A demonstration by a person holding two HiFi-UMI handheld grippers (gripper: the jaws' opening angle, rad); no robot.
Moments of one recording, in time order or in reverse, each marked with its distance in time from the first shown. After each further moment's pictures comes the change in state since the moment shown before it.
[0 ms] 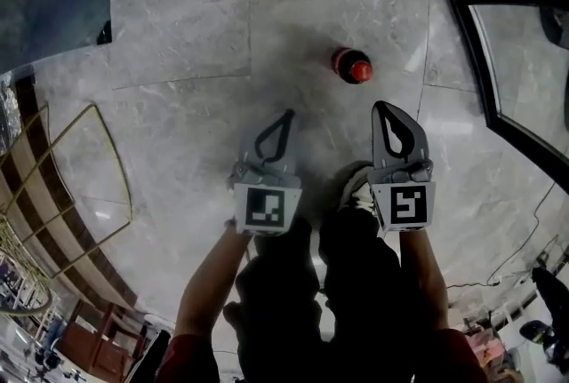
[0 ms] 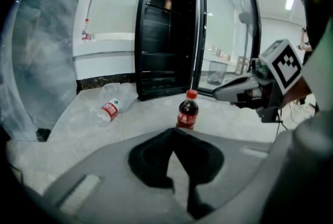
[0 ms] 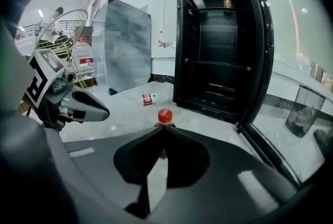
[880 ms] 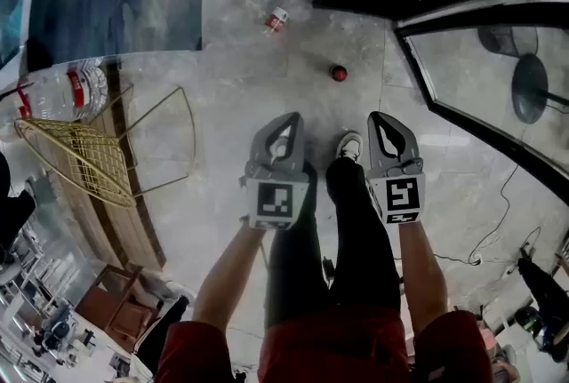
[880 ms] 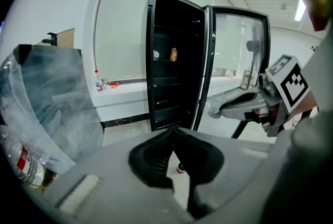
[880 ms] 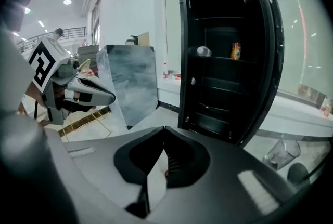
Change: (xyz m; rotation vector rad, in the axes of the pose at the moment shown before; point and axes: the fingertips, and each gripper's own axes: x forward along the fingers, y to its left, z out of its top) left arm -0.267 -0.003 0.403 -0.045 -0.009 0.083; right arm -0.234 0.002 0.378 0.026 0.082 0.085
